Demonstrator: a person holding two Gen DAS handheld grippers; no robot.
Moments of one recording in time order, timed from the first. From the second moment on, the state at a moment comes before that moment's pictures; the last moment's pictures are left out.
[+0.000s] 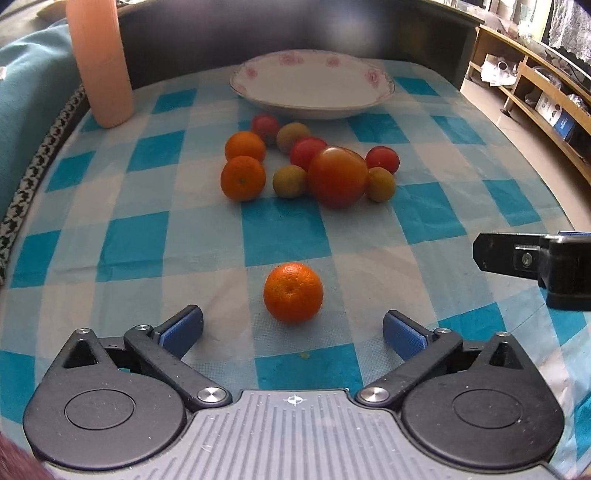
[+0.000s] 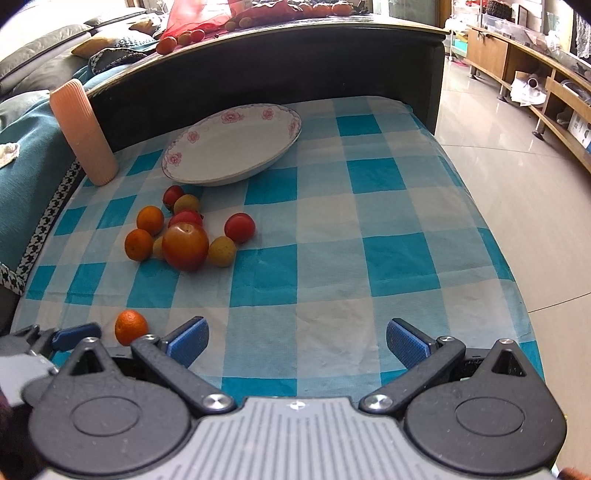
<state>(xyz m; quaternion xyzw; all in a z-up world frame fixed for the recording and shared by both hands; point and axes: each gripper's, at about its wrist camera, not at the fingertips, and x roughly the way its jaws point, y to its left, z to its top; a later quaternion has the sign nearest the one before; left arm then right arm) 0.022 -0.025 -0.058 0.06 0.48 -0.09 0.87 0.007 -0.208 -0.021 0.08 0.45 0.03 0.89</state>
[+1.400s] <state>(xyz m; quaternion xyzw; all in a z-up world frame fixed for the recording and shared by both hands) 0.035 -0.010 -0.038 0.01 0.47 -0.12 0.87 0.071 -0.160 -0.029 -0.07 0.43 0.17 0.88</state>
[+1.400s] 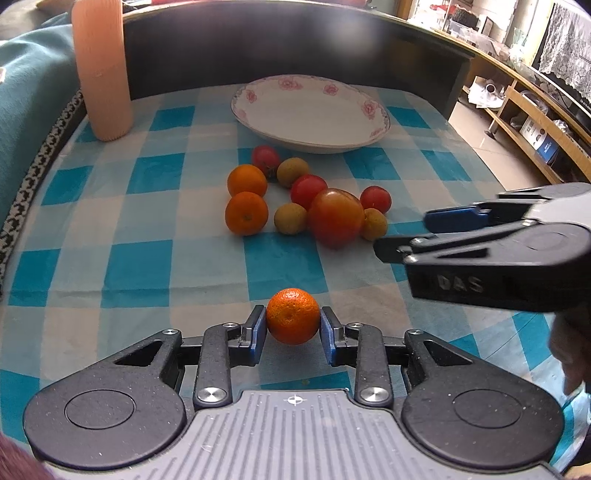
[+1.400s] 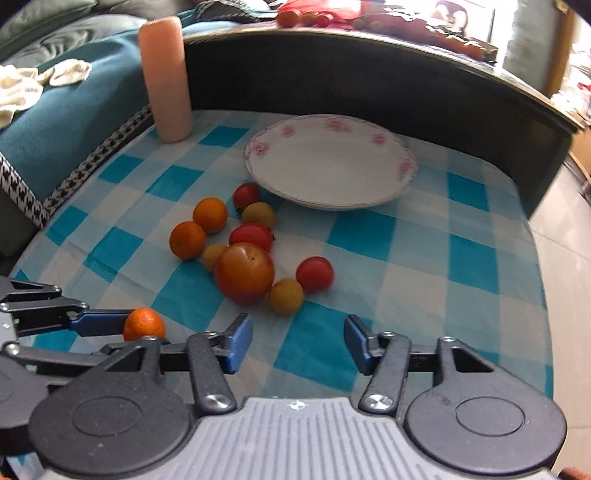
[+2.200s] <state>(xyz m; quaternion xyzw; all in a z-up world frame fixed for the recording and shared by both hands) 0.039 -0.014 -0.040 0.02 0.47 -0.12 0.87 0.085 -0.160 -0.040 -0.02 0.45 0.19 0.87</state>
